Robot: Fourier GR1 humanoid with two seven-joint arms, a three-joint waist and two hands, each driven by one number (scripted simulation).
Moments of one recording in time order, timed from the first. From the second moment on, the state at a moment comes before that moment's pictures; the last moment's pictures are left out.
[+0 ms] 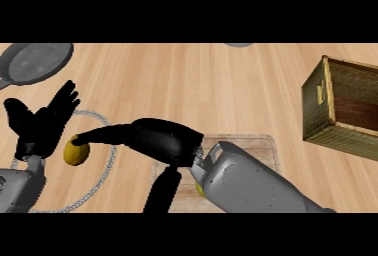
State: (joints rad) left arm -0.22 0.50 -0.13 -1.38 0.34 0.17 0.19; right arm -0.82 -0.03 0.65 -1.43 -0.15 0.27 0.22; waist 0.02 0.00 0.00
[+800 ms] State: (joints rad) left arm -0.22 0.48 -0.11 -1.35 0.32 0.14 0.15; right arm -1.35 -0.23 0.51 -1.06 -0.18 0.80 0.55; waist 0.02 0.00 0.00
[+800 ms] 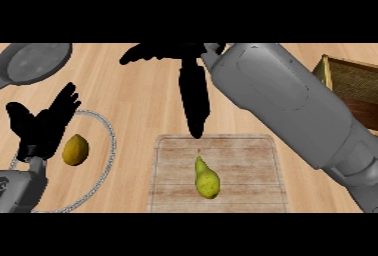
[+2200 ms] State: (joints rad) left arm -0.21 0.43 -0.03 -1.36 0.26 0.09 0.18; right arm -0.78 -0.22 0.42 -1.25 0.10 0.75 0.21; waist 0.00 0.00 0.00
